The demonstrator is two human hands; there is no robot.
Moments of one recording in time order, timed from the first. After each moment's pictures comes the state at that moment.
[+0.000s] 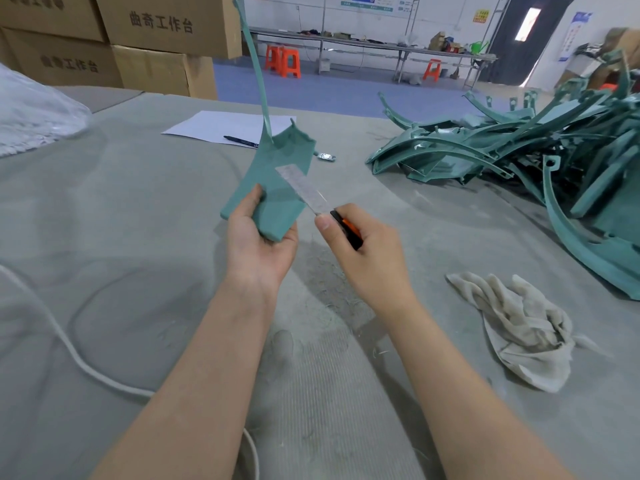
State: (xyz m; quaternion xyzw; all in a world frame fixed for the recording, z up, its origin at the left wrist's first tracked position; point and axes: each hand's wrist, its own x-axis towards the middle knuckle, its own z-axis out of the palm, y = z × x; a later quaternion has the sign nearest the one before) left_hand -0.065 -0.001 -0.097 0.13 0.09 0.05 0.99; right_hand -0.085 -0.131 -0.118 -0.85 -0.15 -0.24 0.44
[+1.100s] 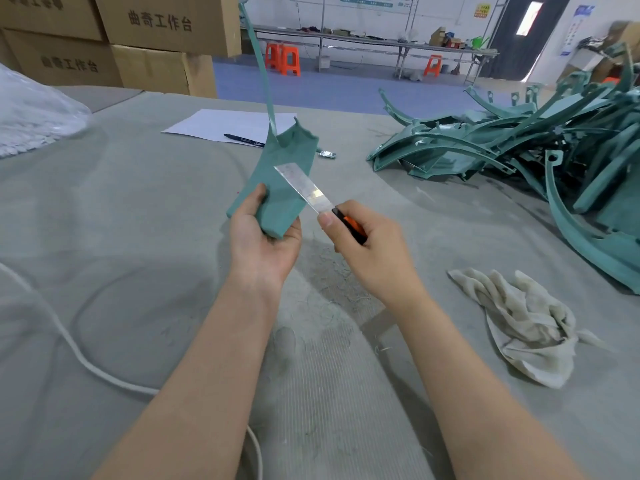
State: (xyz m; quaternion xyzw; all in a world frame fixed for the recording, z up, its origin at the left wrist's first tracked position) left_hand -0.064 -0.002 -0.099 0.10 0.07 0.03 0.99; right_hand -0.084 -0.136 -0.114 -0.84 -0.17 -0.19 0.48
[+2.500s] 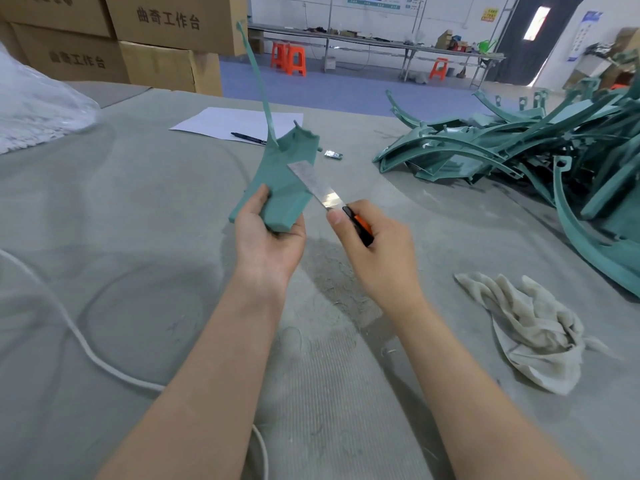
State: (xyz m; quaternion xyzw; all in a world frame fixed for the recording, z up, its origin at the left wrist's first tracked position) left_hand -0.063 0.002 -0.097 0.06 0.09 0.02 0.99; right_hand -0.084 -0.131 -0.119 -0.85 -0.14 -0.25 0.44
